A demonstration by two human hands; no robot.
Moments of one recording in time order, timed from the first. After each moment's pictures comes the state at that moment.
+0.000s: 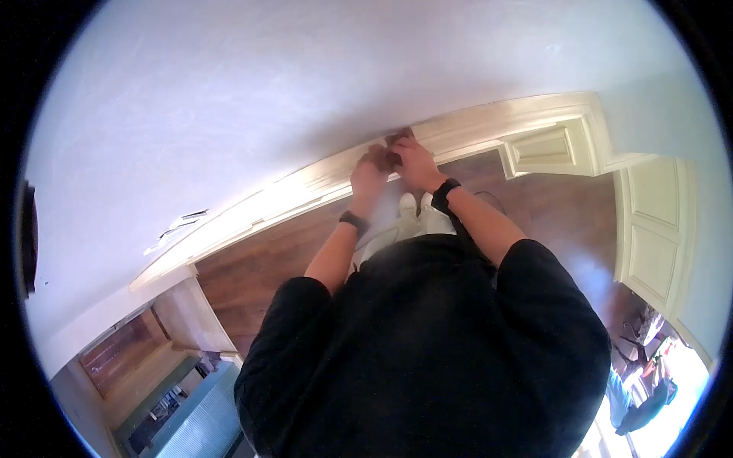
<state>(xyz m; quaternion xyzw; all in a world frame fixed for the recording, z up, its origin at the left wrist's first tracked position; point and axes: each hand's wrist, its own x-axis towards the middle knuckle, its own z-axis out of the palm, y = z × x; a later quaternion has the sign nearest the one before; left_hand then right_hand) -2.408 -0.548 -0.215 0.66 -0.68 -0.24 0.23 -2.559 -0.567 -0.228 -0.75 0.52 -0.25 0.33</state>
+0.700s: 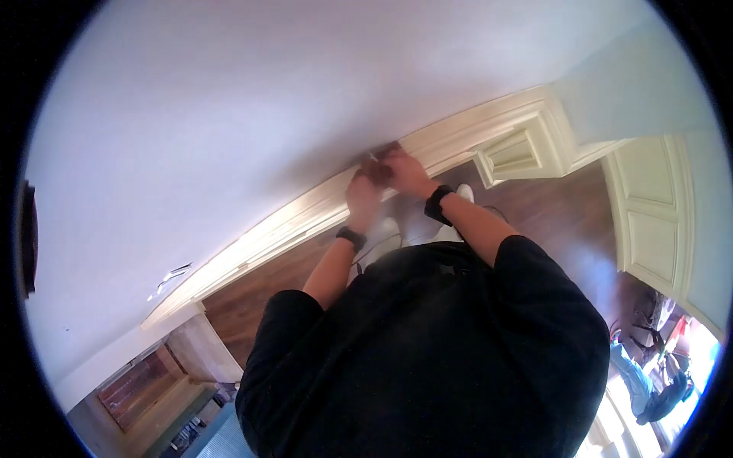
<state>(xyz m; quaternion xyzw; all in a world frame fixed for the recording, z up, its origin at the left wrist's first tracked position) -2.543 -0.584 -0.219 0.63 -0.70 -0.25 0.23 -2.694 -0.603 -0.236 -0.73 0.53 -0.25 0.33</state>
